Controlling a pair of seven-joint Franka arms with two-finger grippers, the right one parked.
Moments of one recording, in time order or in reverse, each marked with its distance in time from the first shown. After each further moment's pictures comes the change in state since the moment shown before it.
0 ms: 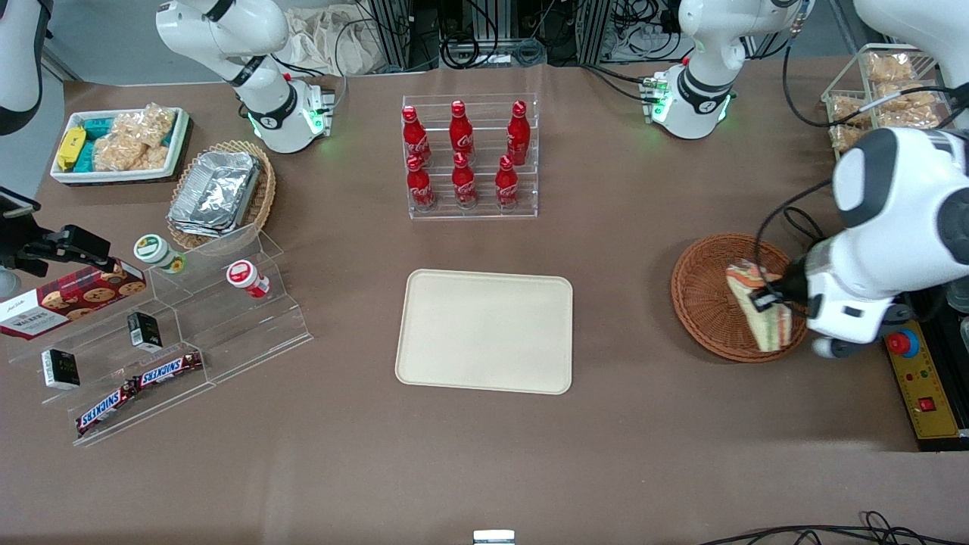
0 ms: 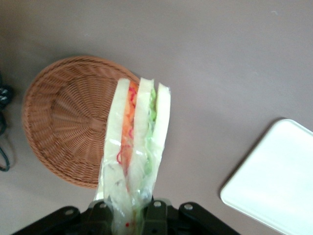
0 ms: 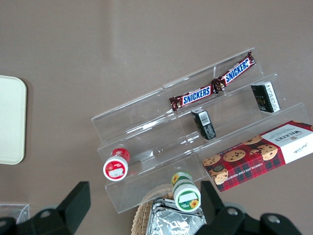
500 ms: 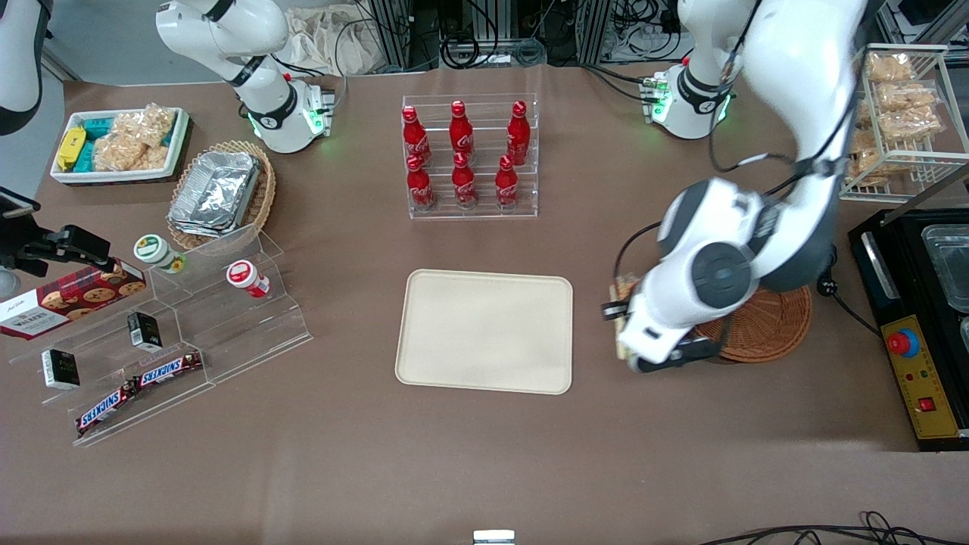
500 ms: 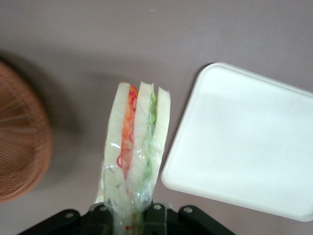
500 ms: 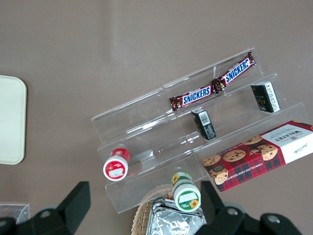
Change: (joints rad) arm -0.284 0.288 -0.003 0.168 0.001 0.103 -0.084
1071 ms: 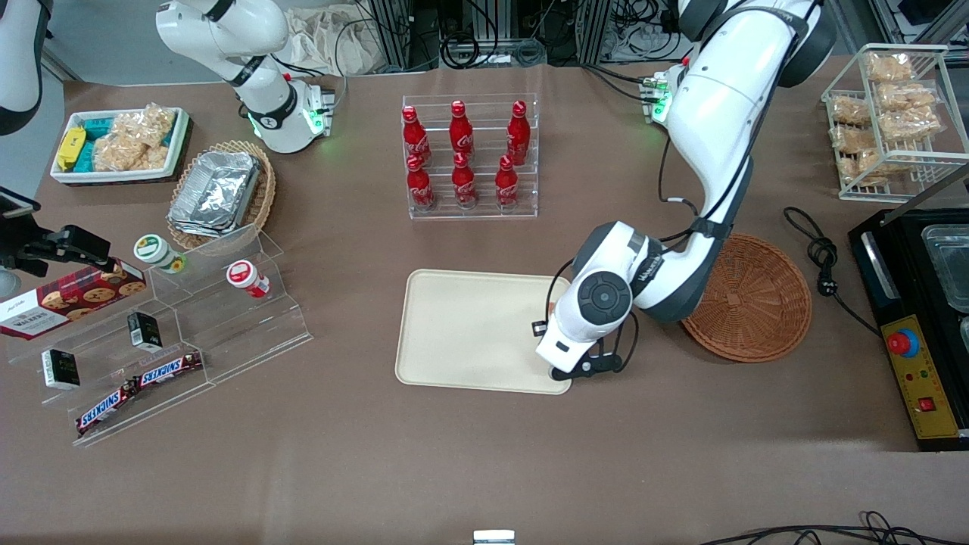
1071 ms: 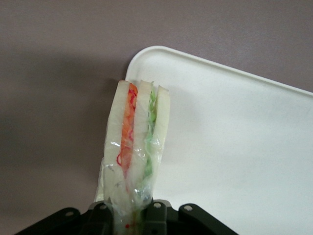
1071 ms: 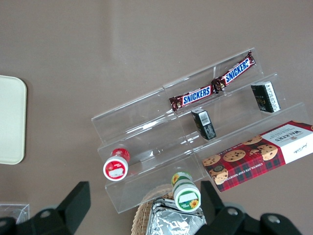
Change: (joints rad) arm -0.117 0.189 0.001 0.027 0.030 0.215 -0.078
